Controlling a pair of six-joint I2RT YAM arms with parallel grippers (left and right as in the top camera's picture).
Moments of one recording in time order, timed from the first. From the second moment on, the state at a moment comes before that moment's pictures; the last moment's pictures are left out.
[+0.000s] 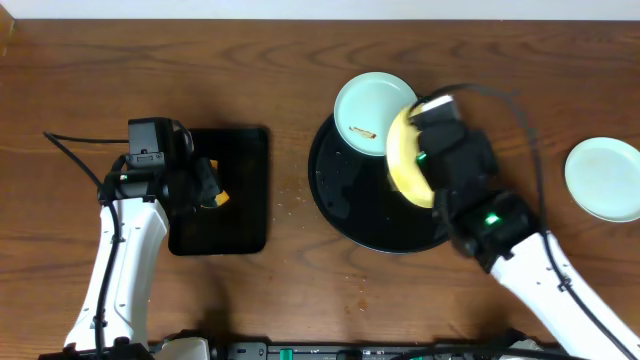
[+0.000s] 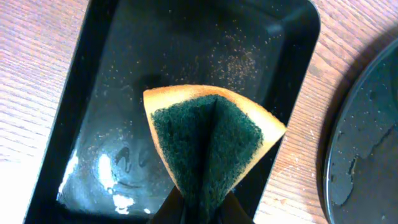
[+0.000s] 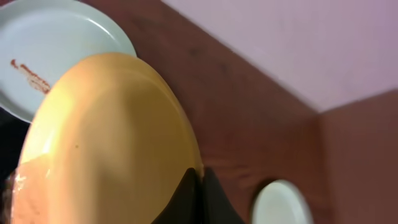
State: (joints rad) left arm 0.10 1.34 0.97 -0.80 0.18 -0.31; right arm 0.58 1.23 1.03 -0.51 0.68 -0.20
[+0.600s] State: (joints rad) left arm 0.10 1.34 0.96 -0.80 0.17 -0.31; right arm 0.91 1.40 1.02 -0.29 1.28 -0.50
